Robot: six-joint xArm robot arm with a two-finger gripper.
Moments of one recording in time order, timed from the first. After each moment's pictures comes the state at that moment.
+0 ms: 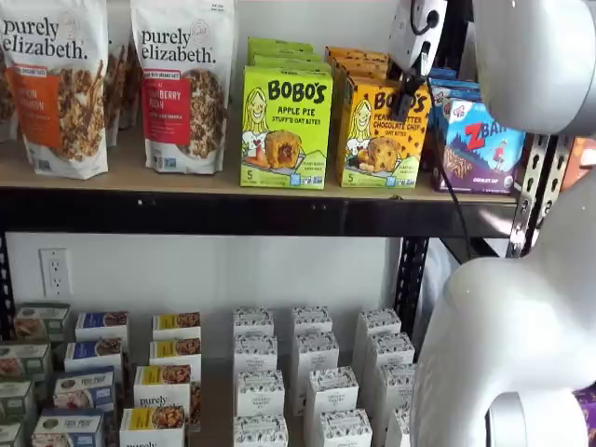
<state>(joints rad) -0.12 -0.09 -1.64 0.16 1.65 -1.66</state>
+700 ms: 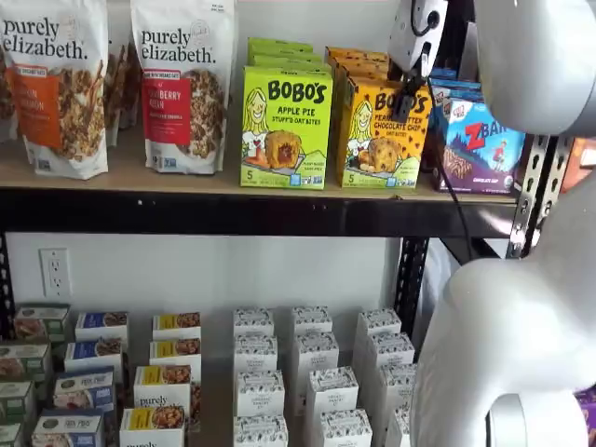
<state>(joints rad) -0.12 -0.10 -1.62 0.15 1.64 -1.66</state>
